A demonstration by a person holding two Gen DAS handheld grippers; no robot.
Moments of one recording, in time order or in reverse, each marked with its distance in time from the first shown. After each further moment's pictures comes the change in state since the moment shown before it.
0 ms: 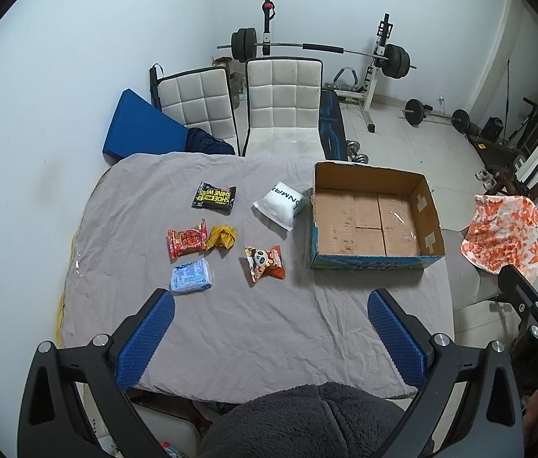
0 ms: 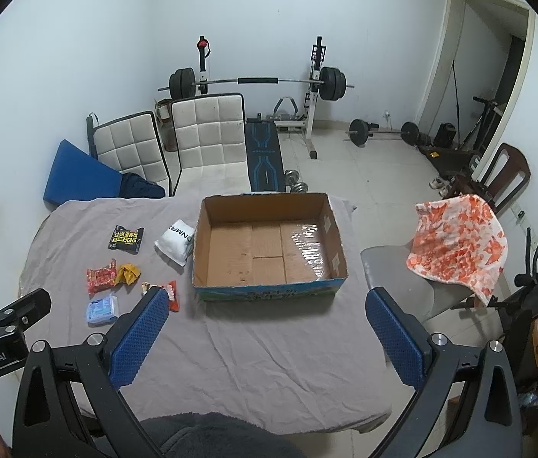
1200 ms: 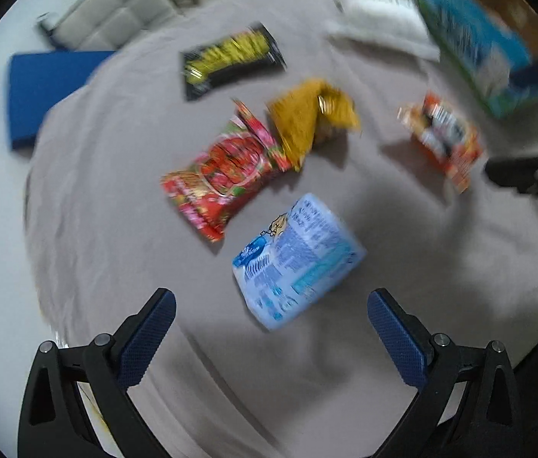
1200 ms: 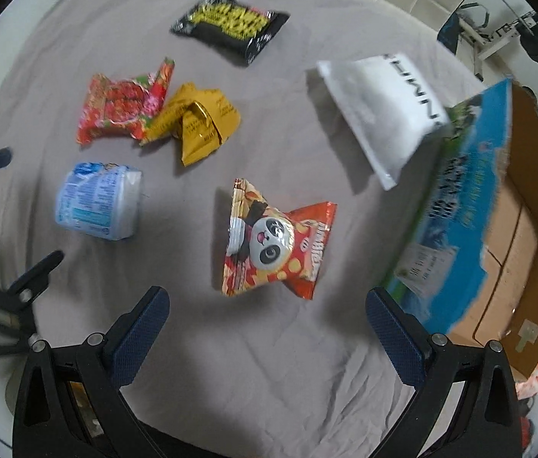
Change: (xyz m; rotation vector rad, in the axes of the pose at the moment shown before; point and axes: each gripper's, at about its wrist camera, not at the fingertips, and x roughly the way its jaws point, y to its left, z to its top) left arm 0.392 0.172 -0.032 0.512 0.429 0.034; right arm 0.420 0.301 -0.067 -0.525 0.668 0.217
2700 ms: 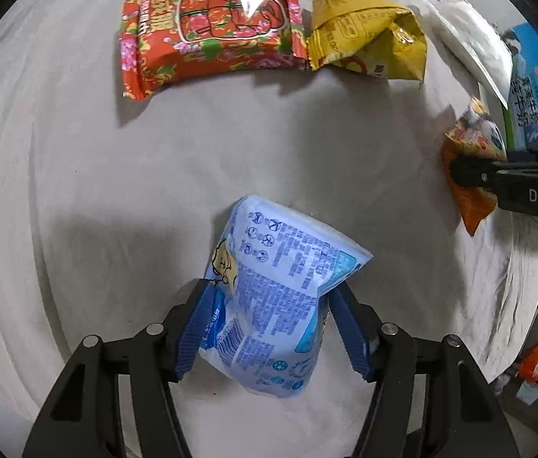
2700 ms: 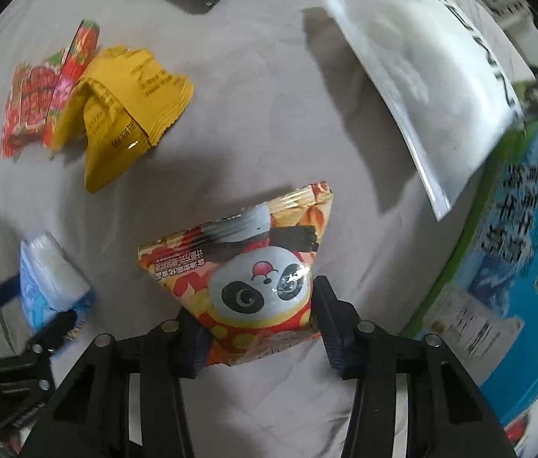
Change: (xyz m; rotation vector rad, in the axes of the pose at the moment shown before) left arm 0.076 -0.006 -0.026 -0.581 0.113 -0.332; right arm 0.114 -0.027 0.048 -0.012 0.183 -0.035
